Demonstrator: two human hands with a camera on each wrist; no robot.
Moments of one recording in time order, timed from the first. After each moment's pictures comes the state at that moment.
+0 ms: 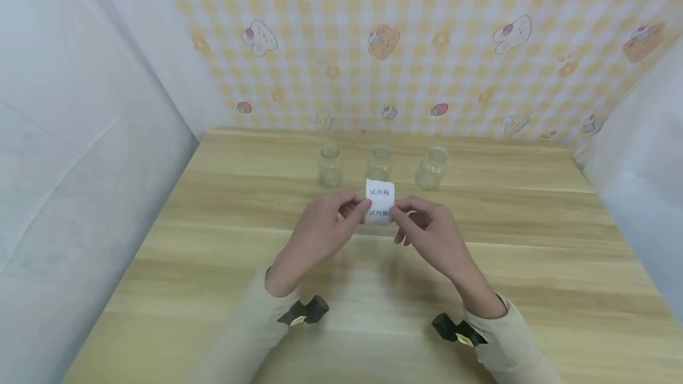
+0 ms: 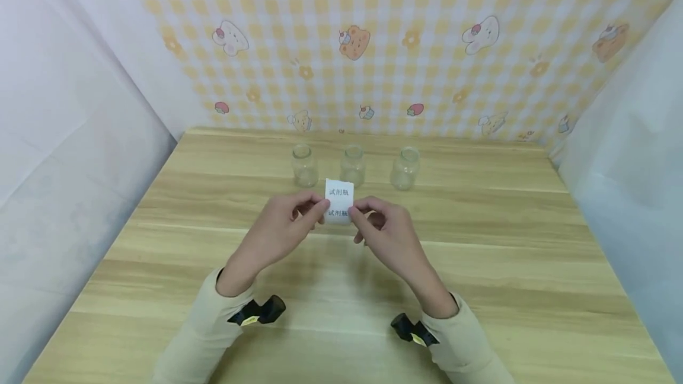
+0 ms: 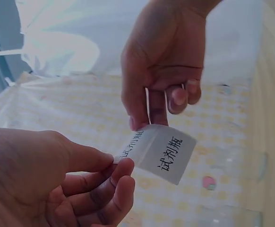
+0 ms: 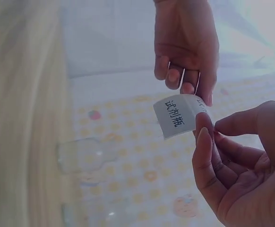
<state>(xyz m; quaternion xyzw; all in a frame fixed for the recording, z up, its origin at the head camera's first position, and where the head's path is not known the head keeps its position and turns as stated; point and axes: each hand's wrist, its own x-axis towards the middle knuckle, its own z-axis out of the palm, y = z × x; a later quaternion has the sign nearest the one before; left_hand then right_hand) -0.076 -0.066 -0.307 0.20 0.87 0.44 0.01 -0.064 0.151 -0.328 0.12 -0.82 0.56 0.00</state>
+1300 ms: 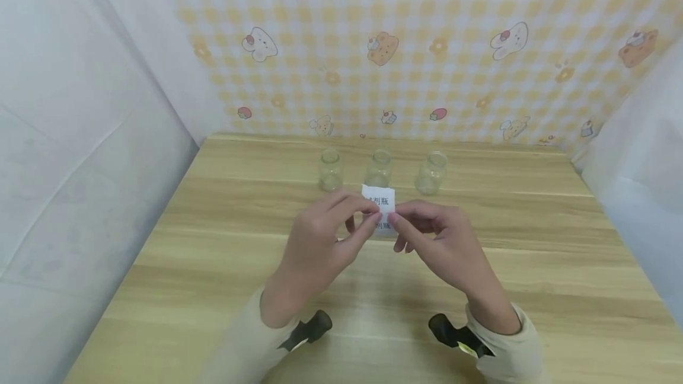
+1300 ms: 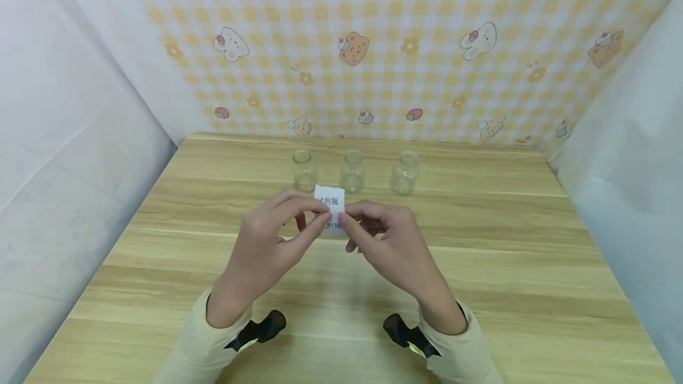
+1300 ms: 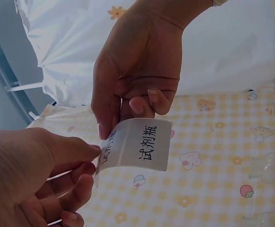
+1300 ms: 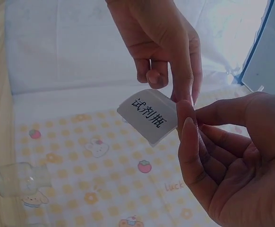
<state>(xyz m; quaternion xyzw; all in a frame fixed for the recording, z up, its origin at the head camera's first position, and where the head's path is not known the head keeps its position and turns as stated) -0.050 -0.062 -0.282 0.36 0.79 0.42 -0.28 -0.040 0.148 -0.282 0.25 -0.79 0.56 0.08</state>
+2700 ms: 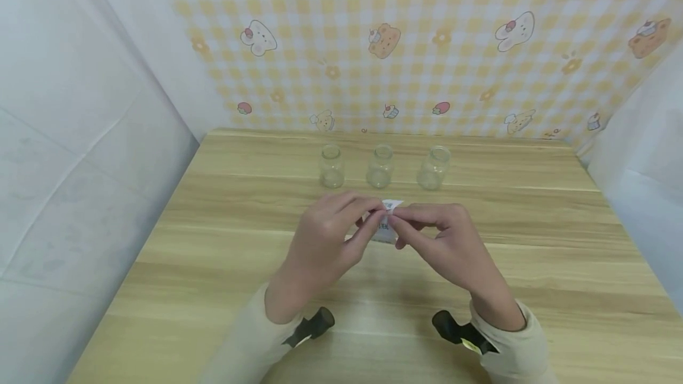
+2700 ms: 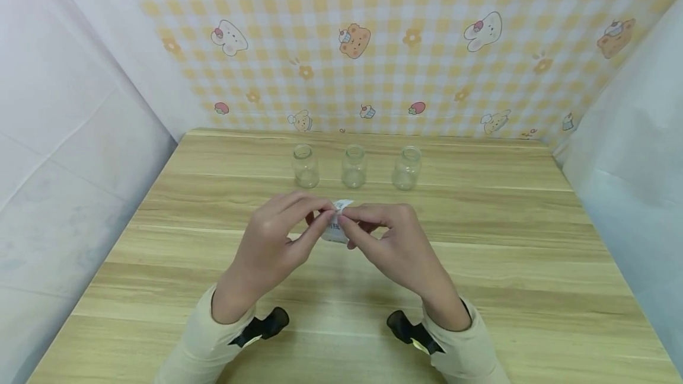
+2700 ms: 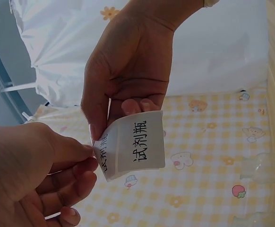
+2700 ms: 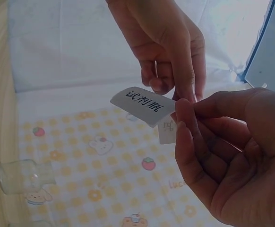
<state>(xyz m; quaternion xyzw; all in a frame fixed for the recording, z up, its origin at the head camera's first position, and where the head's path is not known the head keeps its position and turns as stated) -0.057 -0.059 -0.287 0.38 0.80 0.36 -0.29 -0.046 0.152 -0.288 0.31 -0.78 0.53 0.10</state>
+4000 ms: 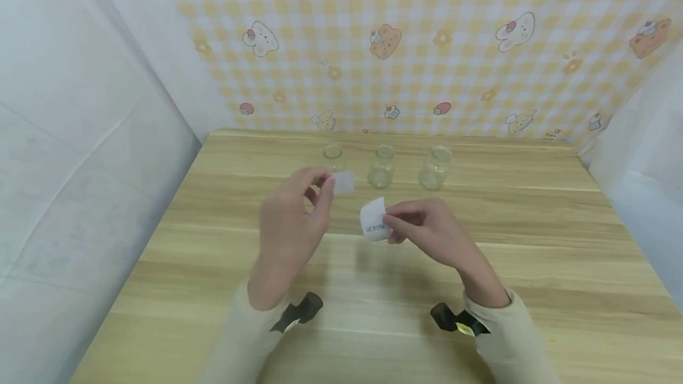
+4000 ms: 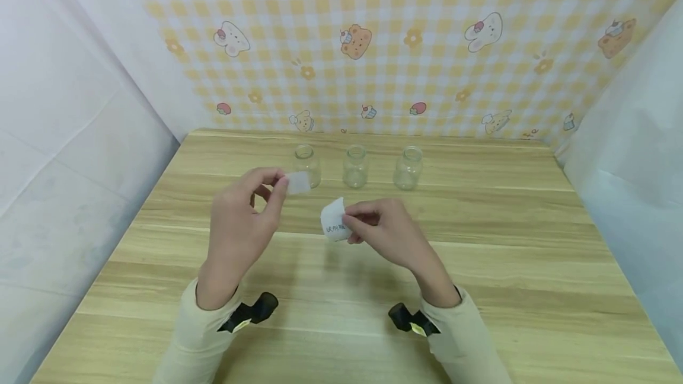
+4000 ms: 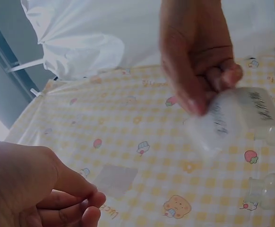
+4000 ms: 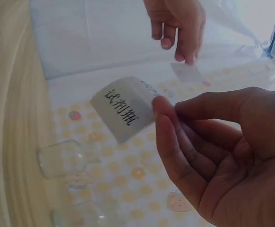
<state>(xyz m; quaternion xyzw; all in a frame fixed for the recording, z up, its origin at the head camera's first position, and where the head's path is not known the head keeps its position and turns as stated) -0.066 -0.086 -0.287 0.18 0.85 0.36 -0.33 -0.074 0.154 -0.319 0.18 -0.82 0.53 -0.09</state>
